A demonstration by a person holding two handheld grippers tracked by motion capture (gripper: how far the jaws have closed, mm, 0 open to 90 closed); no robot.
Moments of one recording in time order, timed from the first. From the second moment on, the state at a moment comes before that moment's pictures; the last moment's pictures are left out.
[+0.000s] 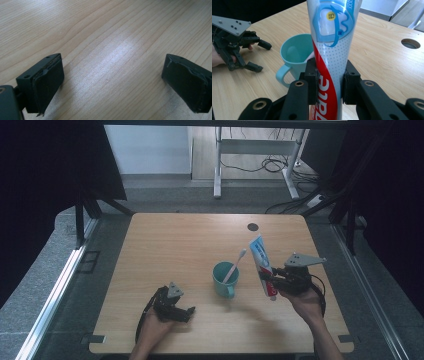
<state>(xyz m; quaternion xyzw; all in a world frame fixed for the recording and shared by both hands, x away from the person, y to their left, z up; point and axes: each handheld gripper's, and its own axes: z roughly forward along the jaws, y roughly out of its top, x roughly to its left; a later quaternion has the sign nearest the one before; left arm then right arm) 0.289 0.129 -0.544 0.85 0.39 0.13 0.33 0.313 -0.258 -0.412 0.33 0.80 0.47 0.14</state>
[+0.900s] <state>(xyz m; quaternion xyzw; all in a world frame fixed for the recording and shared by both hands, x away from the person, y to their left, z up) 0.289 0.129 -0.544 0.85 0.38 0.14 0.33 0.323 -0.220 -0.402 0.31 0.80 0.49 0.14</state>
